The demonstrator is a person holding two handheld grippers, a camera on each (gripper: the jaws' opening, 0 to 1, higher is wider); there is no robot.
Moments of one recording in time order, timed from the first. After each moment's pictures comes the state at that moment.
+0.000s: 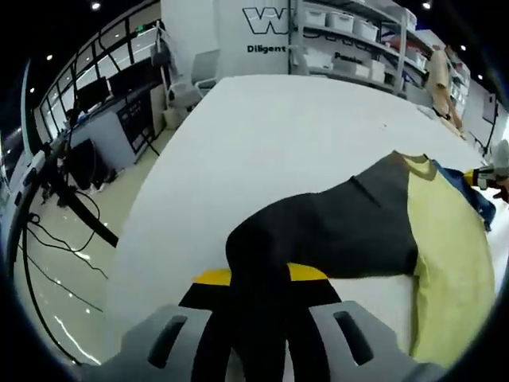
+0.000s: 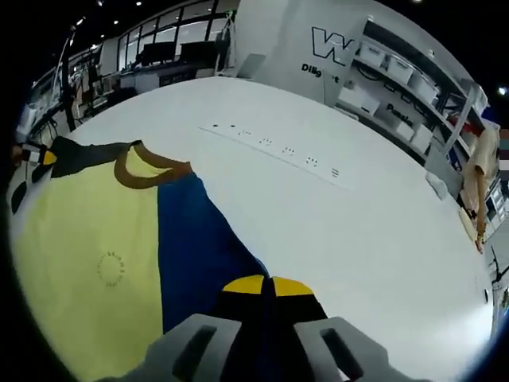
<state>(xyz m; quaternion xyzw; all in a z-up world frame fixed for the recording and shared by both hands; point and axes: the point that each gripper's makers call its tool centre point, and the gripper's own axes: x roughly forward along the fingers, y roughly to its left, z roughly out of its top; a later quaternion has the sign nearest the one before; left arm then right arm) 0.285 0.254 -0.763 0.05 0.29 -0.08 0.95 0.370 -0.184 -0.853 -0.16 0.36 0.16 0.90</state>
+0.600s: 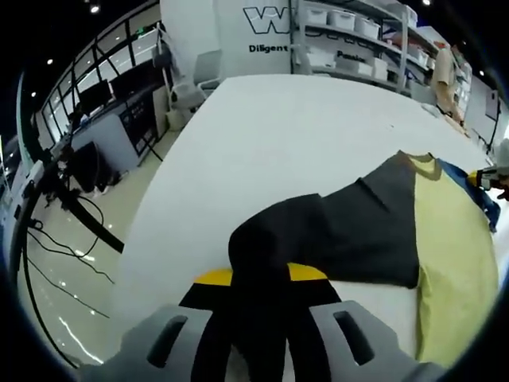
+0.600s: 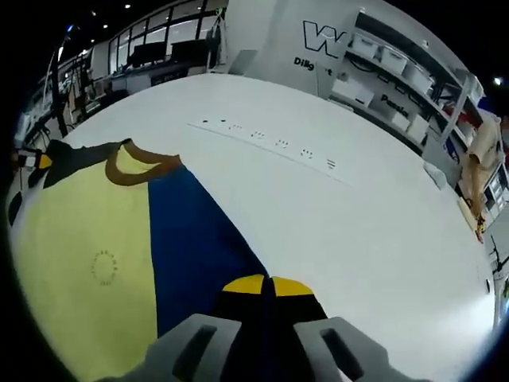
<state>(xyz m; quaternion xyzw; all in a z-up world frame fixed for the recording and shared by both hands) 0.332 0.303 -0.857 0.01 0.42 -0.03 0.91 0.398 -0.204 -0.849 -0.17 0.37 0.14 0.90</state>
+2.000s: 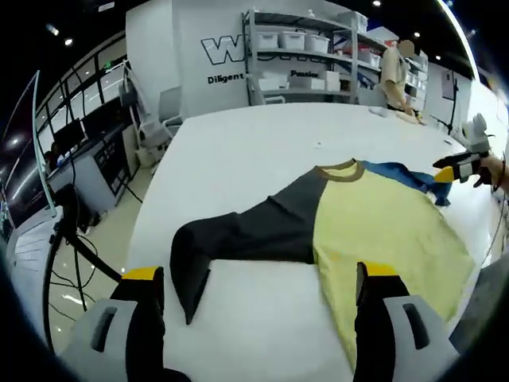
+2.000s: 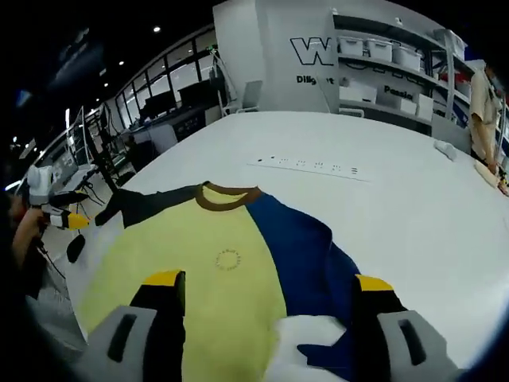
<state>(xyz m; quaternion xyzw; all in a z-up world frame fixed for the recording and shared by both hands) 0.292 0.248 -0.778 0.06 0.34 -0.10 0.93 0.318 -0.156 -0.795 -0.01 0.35 0.19 0.92</state>
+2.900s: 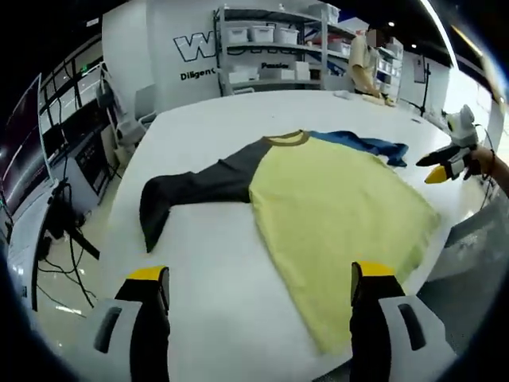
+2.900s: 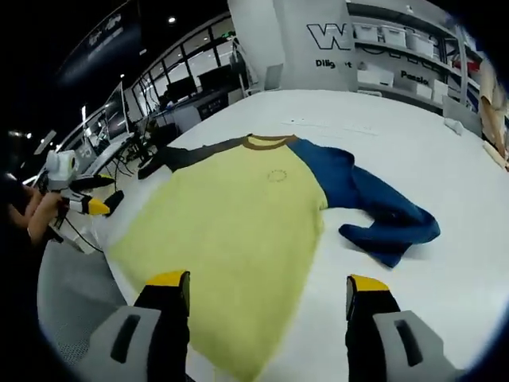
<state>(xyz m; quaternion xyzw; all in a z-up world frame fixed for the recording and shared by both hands) 0.170 0.209 -0.797 0.08 0.36 -0.17 0.92 0.171 -0.155 -0.822 0.00 0.41 0.25 0.88</state>
